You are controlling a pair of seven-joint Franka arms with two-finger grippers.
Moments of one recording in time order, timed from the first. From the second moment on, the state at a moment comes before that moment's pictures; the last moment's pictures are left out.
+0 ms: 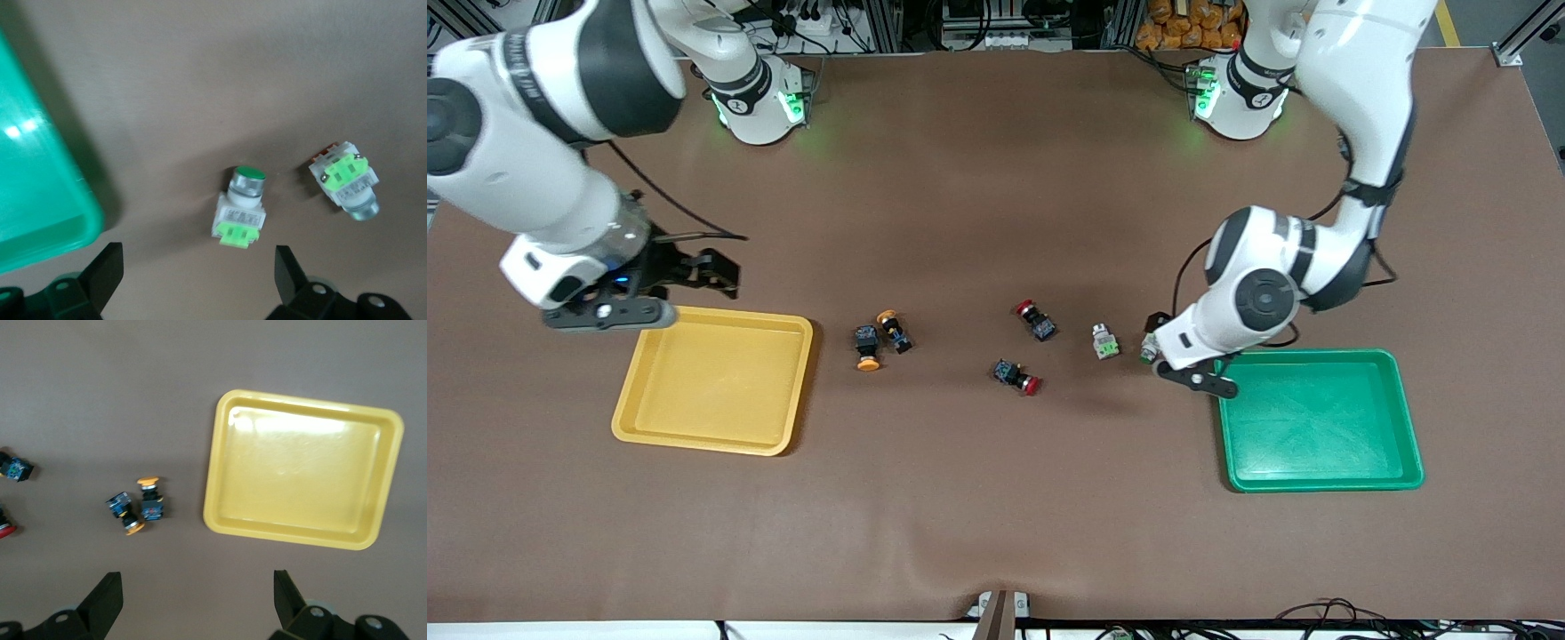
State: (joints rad) left arm -0.31 0.49 -0.07 -1.87 0.00 2.21 -0.03; right arm 0.34 0.13 -0.07 -1.64 0.04 1.74 0.22
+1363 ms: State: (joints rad) left arm -0.35 0.50 -0.07 -1.96 0.03 2.36 -0.03; right arm 0.48 0.42 -0.08 -1.83 0.06 2.27 0.33
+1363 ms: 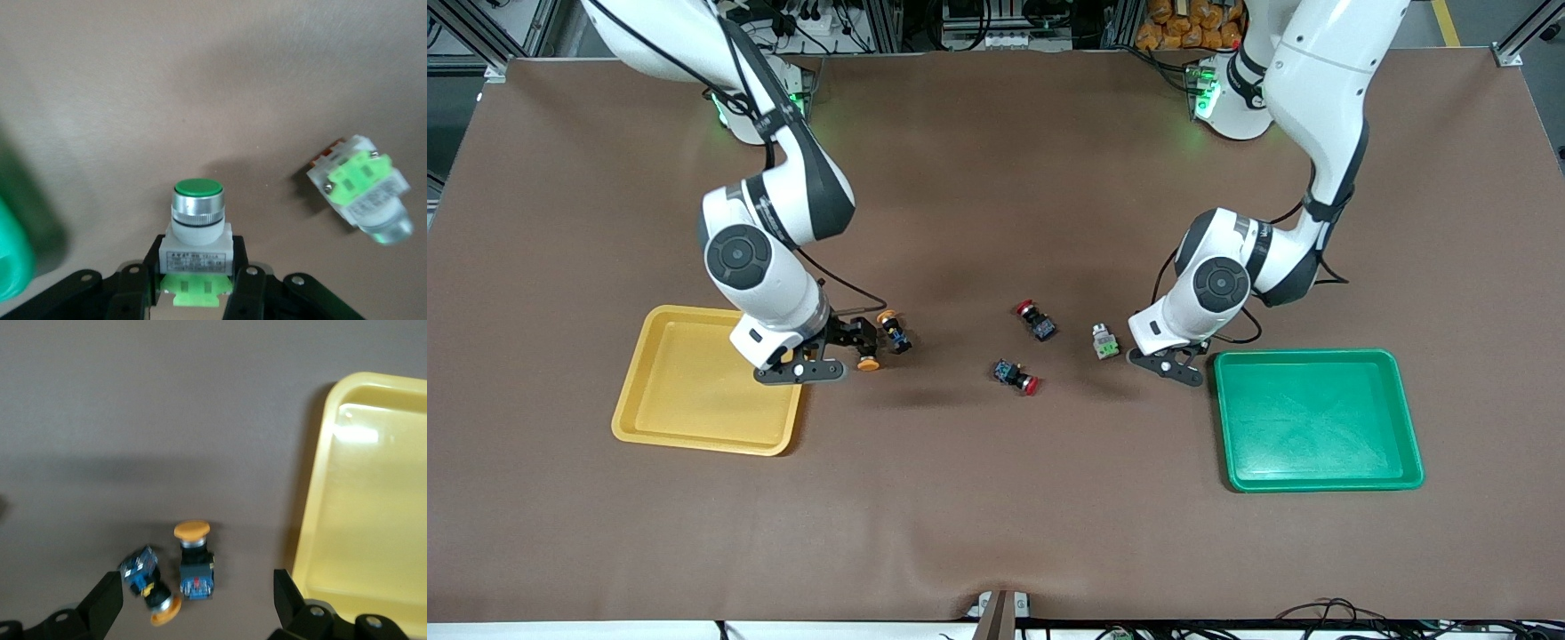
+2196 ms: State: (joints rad) left arm -0.06 0.43 -0.05 -1.82 0.04 2.13 0.11; right arm 0.48 0.59 -0.08 -1.85 0.06 2.50 0.33
